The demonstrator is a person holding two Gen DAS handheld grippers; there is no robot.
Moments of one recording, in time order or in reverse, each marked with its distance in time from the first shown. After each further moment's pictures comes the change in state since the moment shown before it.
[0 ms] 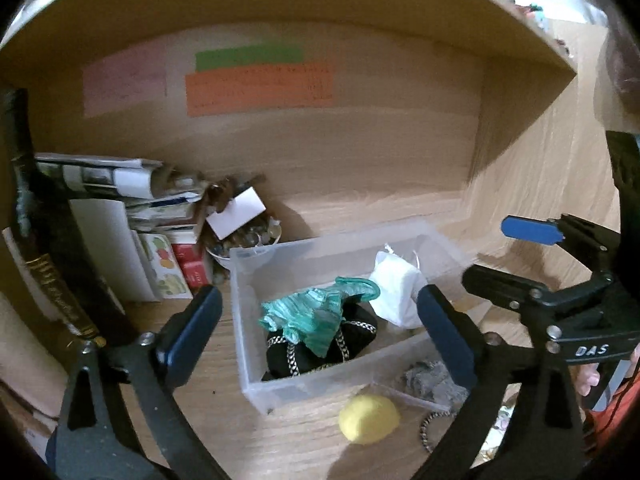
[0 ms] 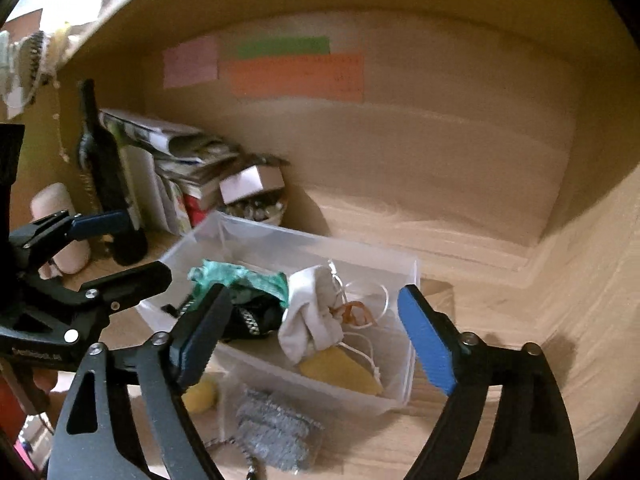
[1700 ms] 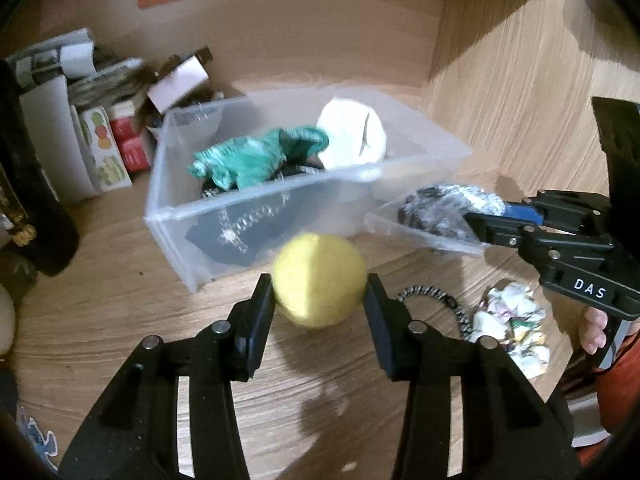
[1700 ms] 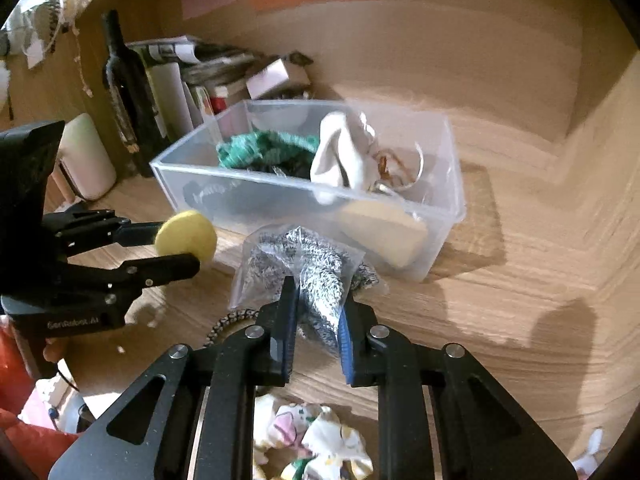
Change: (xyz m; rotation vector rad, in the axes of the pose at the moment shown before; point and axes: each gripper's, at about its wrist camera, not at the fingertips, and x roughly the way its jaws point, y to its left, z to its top) left arm 0.021 -0.025 -0.073 0.023 0.269 -0.148; right arm 0.005 0.009 -0.080 0.044 0.202 0.113
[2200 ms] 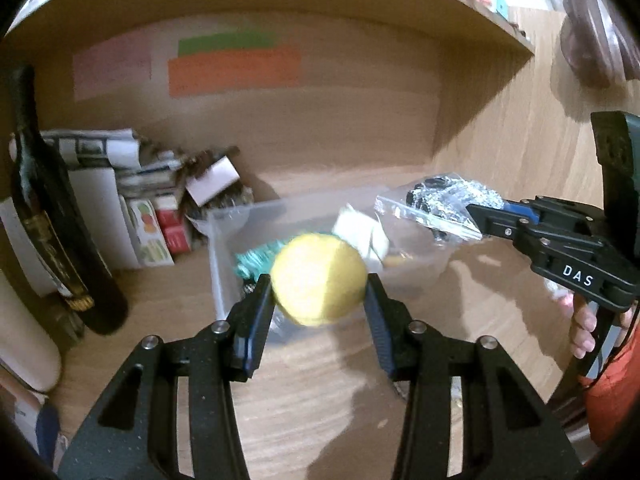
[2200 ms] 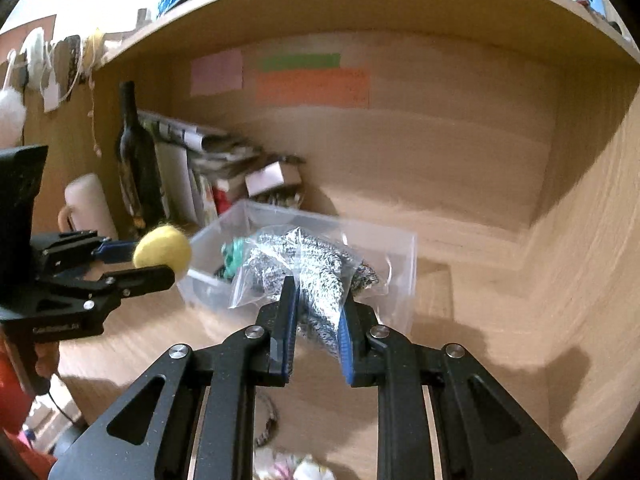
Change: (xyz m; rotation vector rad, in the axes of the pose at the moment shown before) left arm -0.061 0.004 0.040 0.003 -0.216 0.058; right arm -0.053 0.003 0.047 -0.043 -0.241 -0.073
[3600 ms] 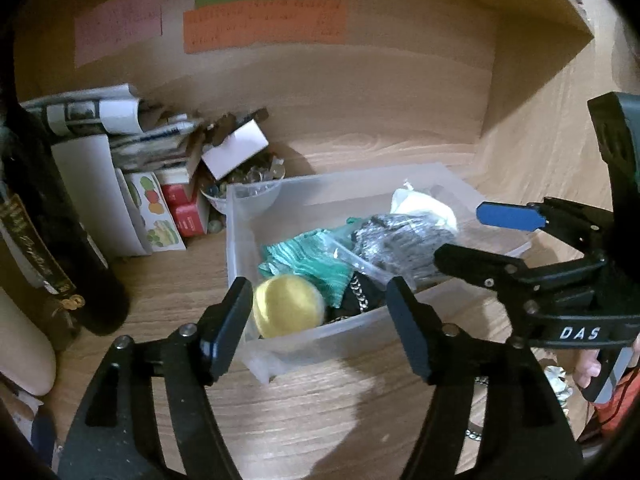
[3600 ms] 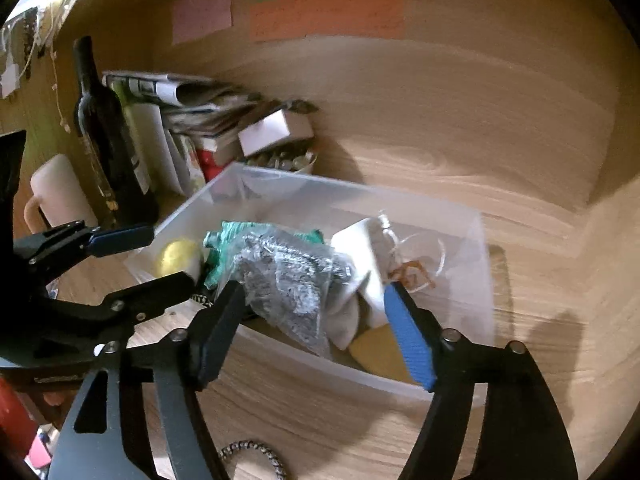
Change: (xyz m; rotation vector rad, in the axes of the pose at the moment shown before) left arm 0.057 0.025 -0.006 -0.023 0.087 0.089; right arm 0.091 0.001 0.007 0.019 0.181 0.045
